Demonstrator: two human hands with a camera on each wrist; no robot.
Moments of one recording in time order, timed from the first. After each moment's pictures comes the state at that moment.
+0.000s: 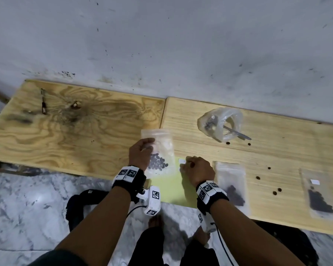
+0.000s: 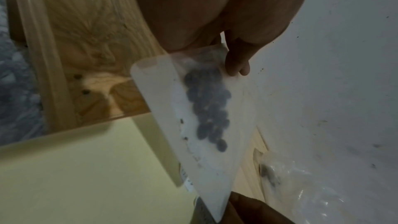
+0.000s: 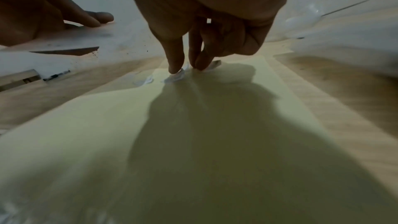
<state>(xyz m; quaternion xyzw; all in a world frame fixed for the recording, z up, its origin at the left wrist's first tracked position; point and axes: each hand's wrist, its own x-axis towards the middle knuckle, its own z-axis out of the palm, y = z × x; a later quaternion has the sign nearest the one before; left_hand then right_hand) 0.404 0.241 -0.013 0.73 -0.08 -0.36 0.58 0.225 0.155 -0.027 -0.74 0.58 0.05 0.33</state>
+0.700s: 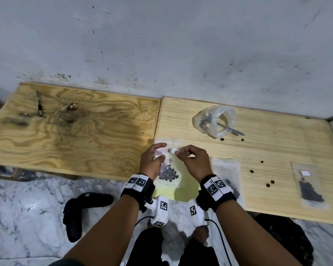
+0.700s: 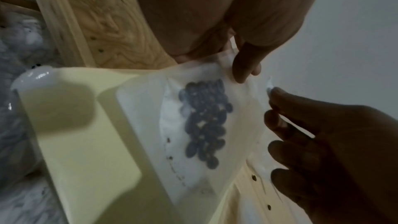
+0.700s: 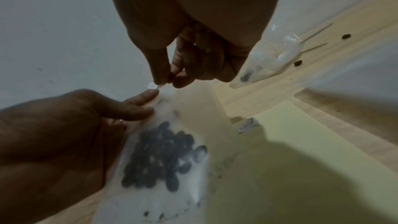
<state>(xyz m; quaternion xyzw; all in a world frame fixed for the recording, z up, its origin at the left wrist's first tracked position) 0.360 0.252 -0.007 0.73 -0.18 -0.40 0.53 0.230 0.164 0.011 -0.64 0.51 -0.20 0.54</state>
